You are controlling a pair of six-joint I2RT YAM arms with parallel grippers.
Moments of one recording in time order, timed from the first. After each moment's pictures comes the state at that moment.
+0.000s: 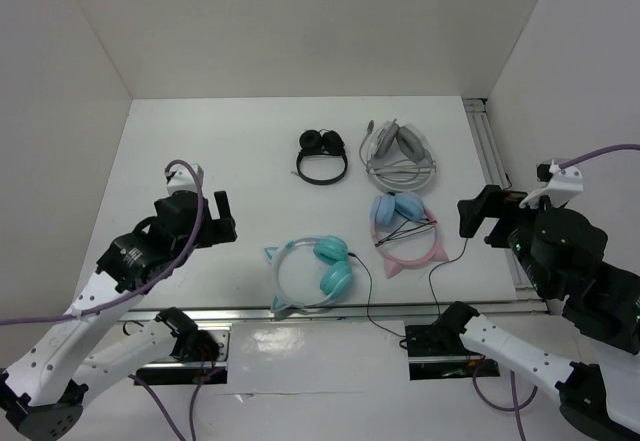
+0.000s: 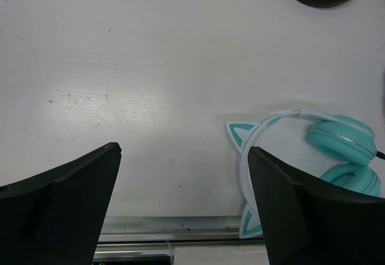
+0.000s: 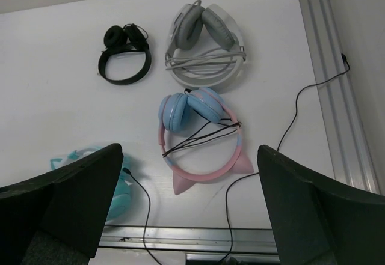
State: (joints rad) left arm -0.59 0.76 0.96 -0.91 -0.44 -0.57; right arm 0.71 0.65 1.47 -1.19 0.63 0.42
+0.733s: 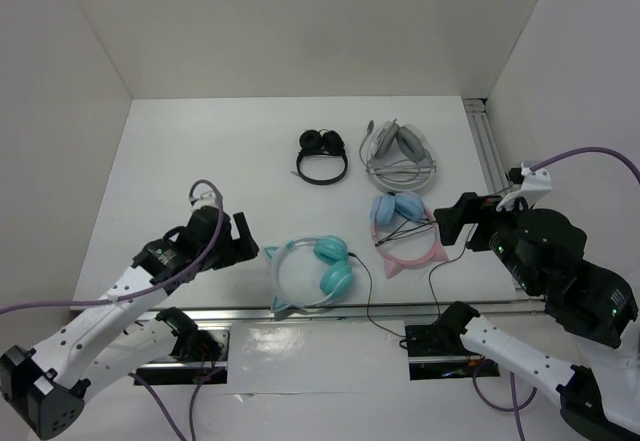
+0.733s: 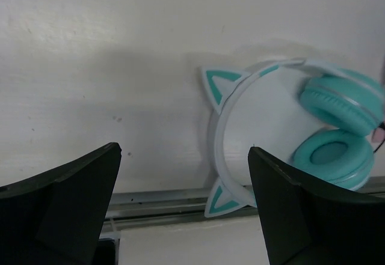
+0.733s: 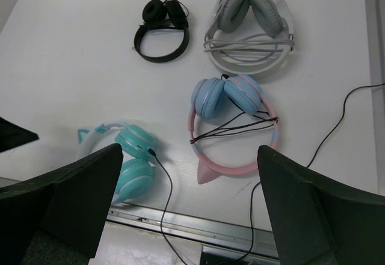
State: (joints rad) left arm -0.59 0.80 0.75 -0.80 -0.24 -0.79; right arm 0.71 0.60 1.34 -1.10 0.47 0.40
